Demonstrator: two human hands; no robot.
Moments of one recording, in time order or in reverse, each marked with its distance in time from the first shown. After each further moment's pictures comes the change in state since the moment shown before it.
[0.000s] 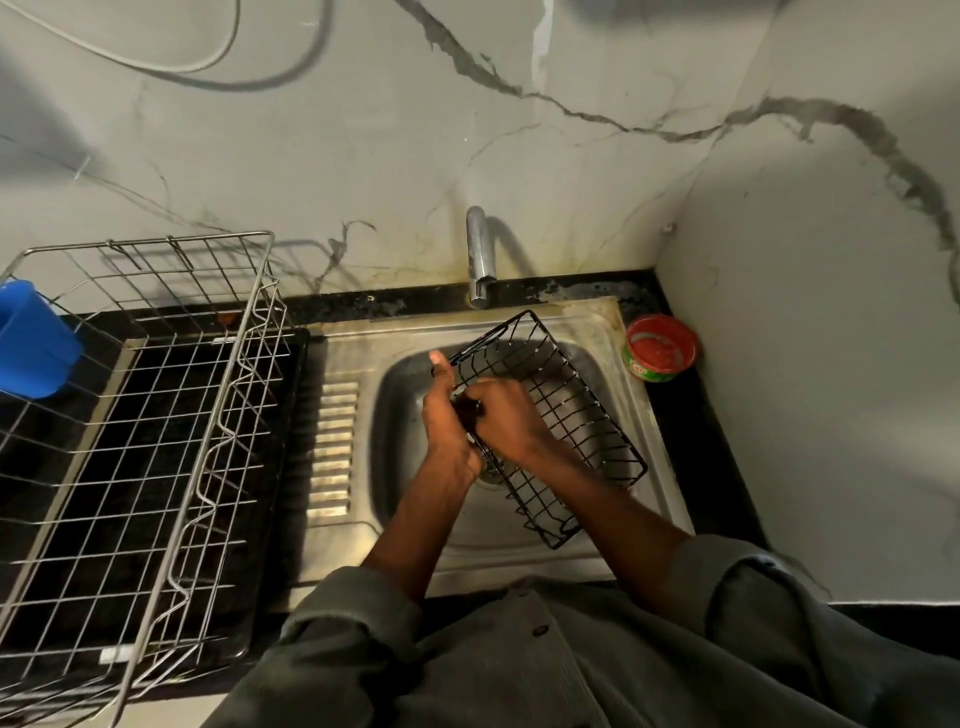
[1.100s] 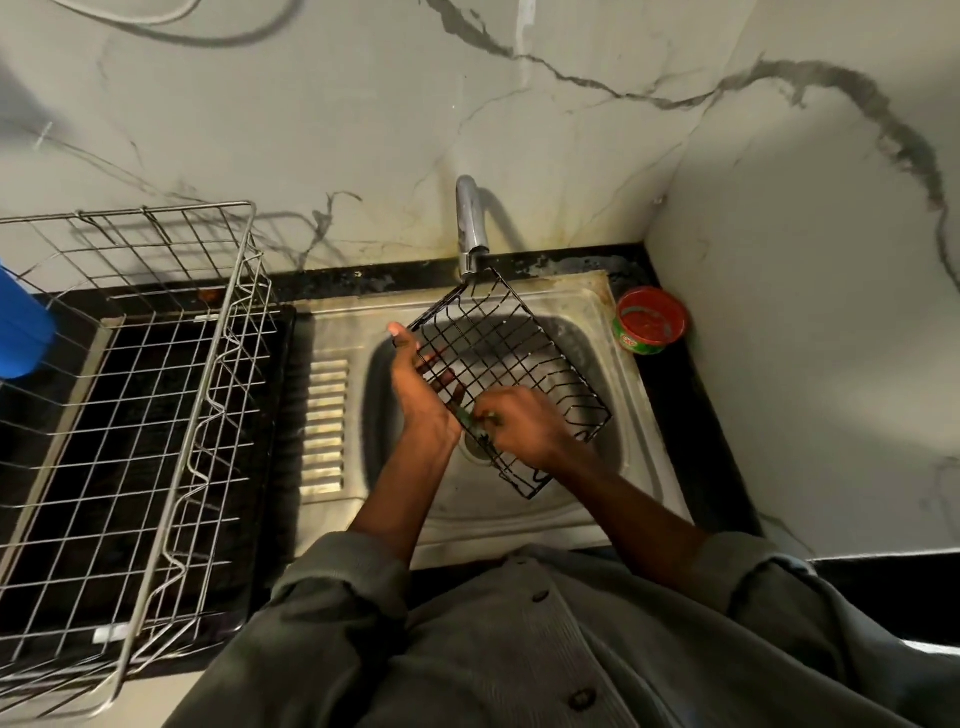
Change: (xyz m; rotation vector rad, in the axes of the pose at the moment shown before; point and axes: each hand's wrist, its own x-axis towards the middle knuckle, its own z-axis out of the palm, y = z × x) left_hand 0.011 0.010 -0.013 -0.137 0.000 0.161; right_hand -0.042 0.016 -0.001 -0.163 -0.116 -0.057
